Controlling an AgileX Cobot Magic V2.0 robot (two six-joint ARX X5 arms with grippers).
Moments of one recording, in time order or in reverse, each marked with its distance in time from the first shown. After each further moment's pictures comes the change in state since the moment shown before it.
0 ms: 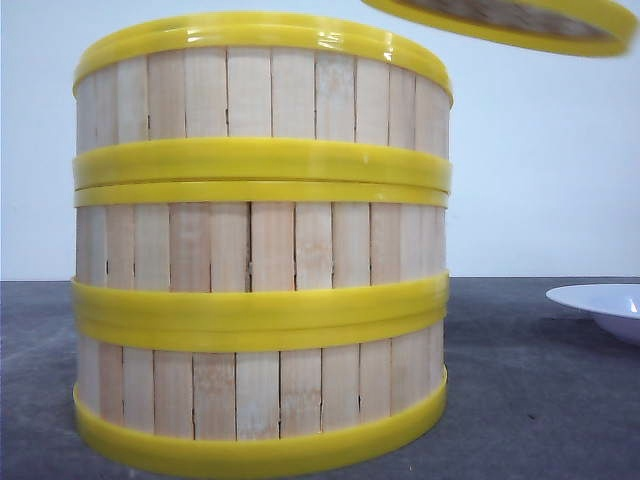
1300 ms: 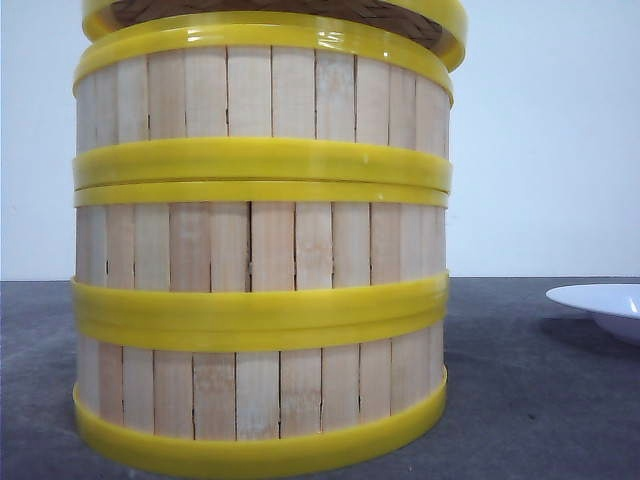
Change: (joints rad) left arm 0.000 0.000 0.000 -0.003 0.000 0.000; right arm 0.480 0.330 0.227 -0.188 0.149 -0.076
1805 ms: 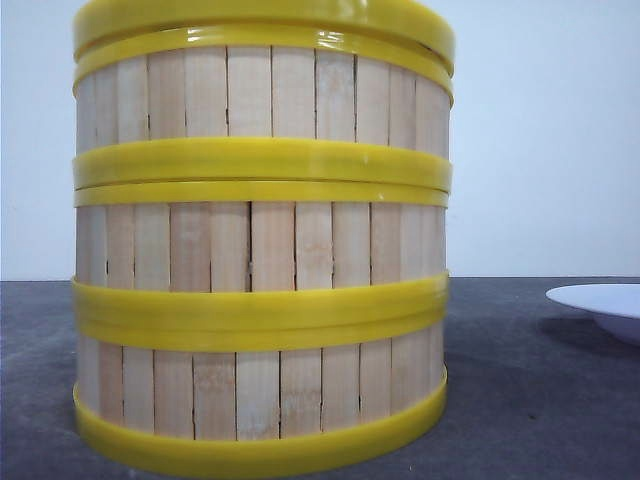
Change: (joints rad) left arm 0.000 0.000 0.000 0.002 0.000 0.000; right arm 0.013 0.041 0.001 0.010 0.009 -0.008
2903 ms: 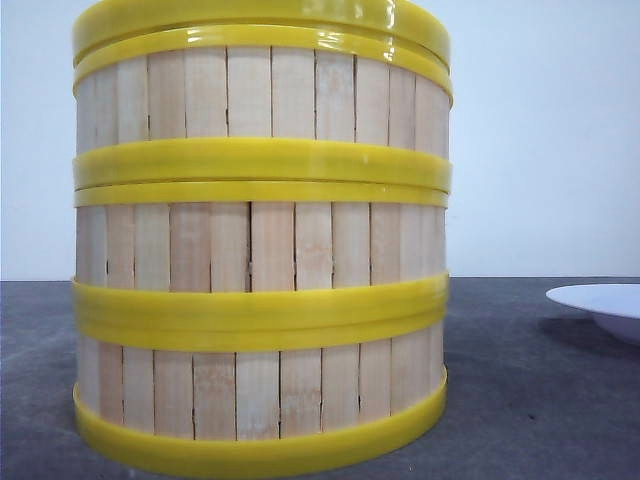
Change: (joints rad) left arm 0.000 0.000 0.000 -0.001 0.000 0.000; right arm -0.006 0.005 0.000 0.014 -0.001 -0.018
